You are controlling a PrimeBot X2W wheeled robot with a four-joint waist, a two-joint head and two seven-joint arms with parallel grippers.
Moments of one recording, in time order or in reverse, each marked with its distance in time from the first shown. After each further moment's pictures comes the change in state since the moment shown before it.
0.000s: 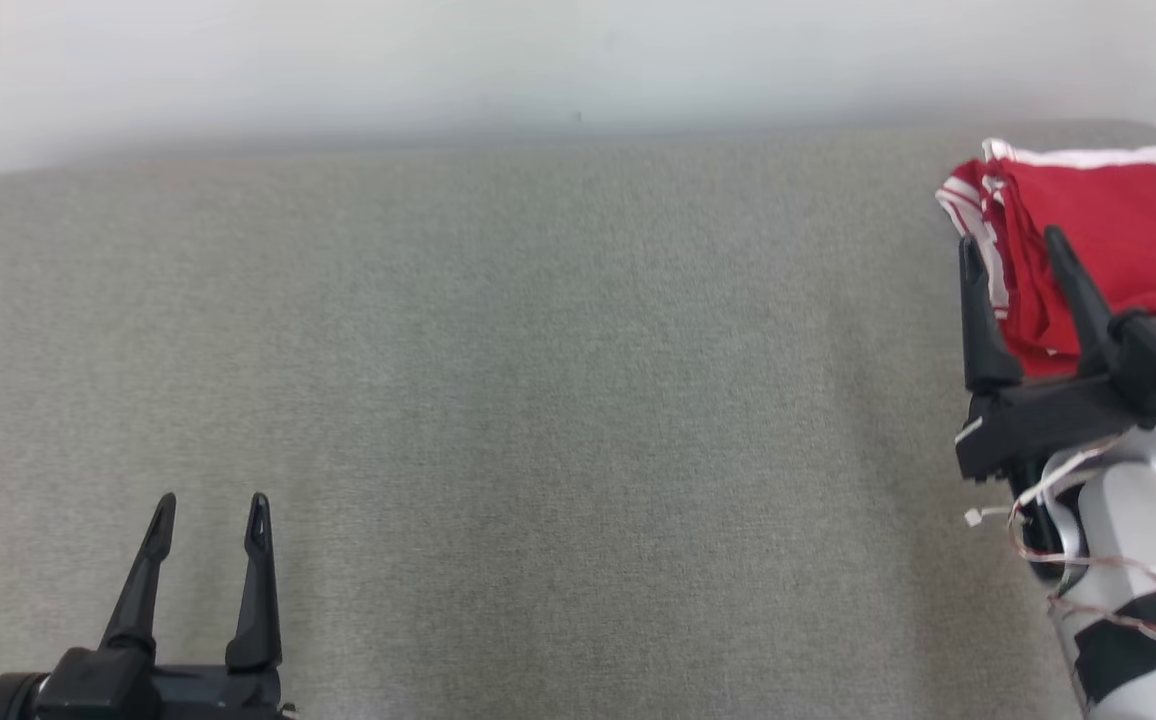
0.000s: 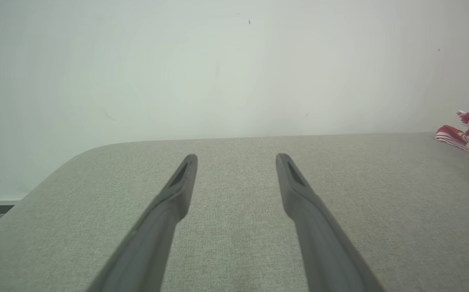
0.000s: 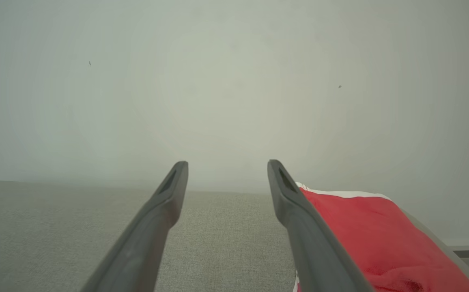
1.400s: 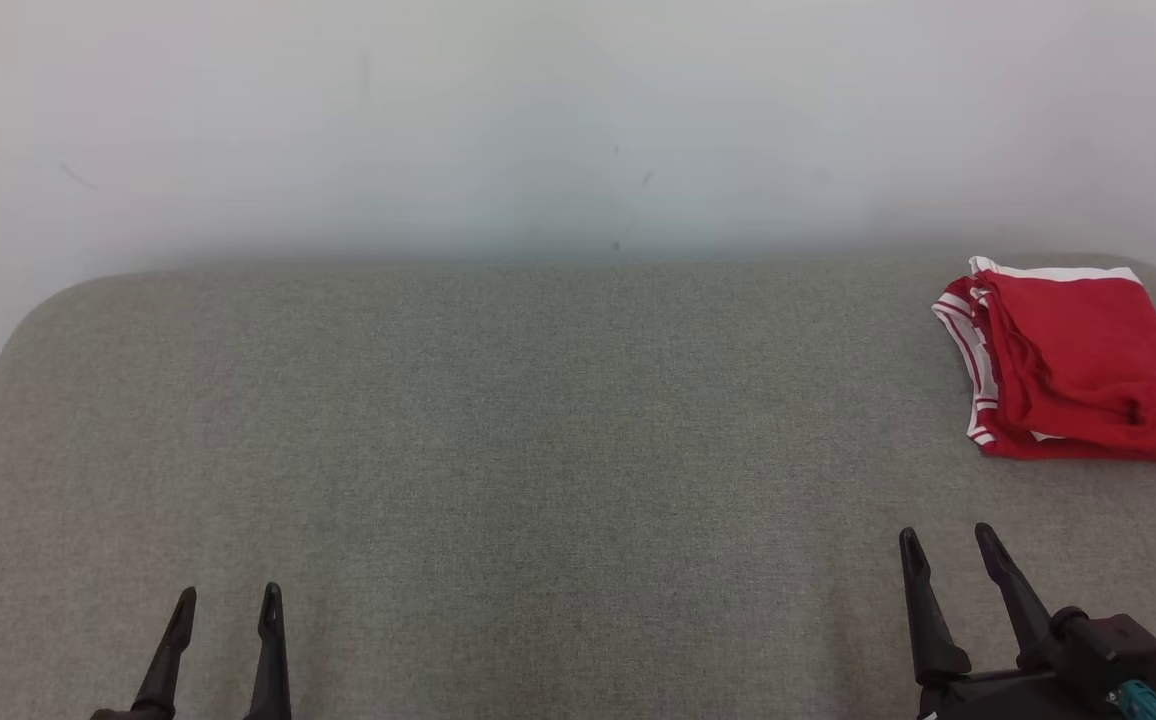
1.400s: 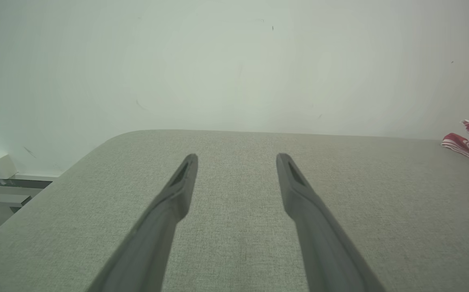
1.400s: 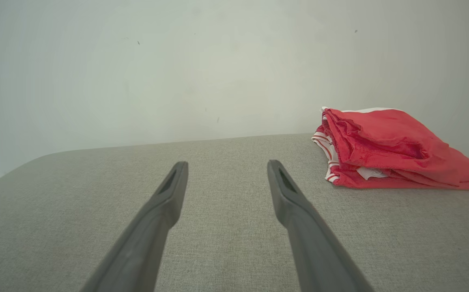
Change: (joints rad) left arm 0.085 -0.053 0.051 0.106 0.012 -0.038 0.000; right arm 0.594 0.149 -0.045 -0.386 -0.011 0.000 0.074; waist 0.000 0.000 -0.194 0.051
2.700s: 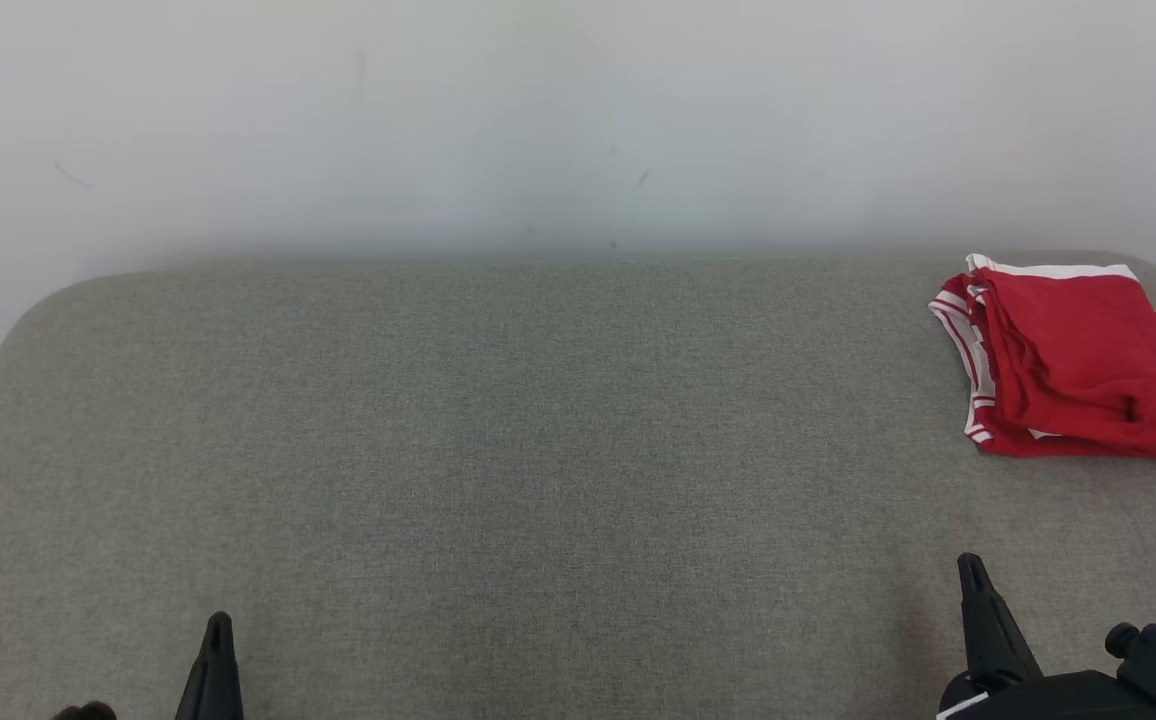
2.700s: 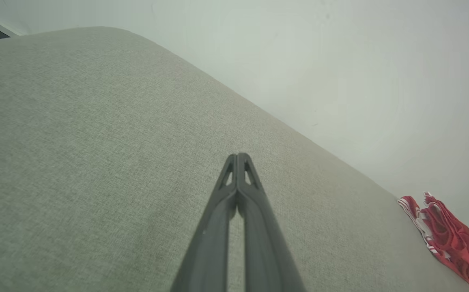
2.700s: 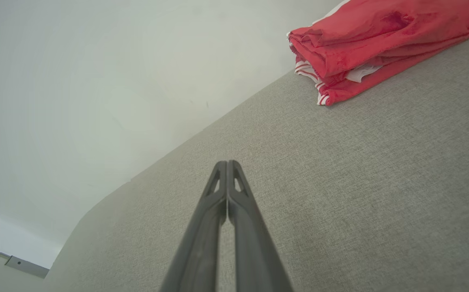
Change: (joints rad) left arm -0.020 -0.020 0.016 0.083 -0.469 -0.006 0.127; right arm -0.005 0.018 -0.035 0.074 0.454 0.000 0.090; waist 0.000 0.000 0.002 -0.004
